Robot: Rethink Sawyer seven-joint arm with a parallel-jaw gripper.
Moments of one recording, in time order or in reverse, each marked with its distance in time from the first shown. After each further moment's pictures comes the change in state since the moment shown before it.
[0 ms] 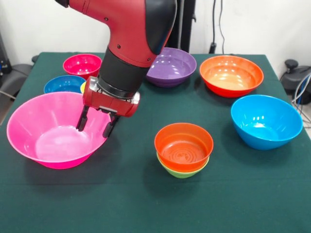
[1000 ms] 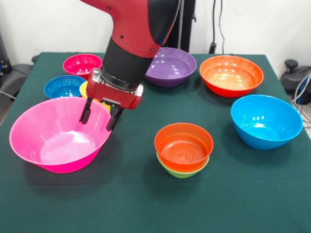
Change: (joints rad) arm 0.010 -0.052 0.000 0.048 0.012 0.003 0.000
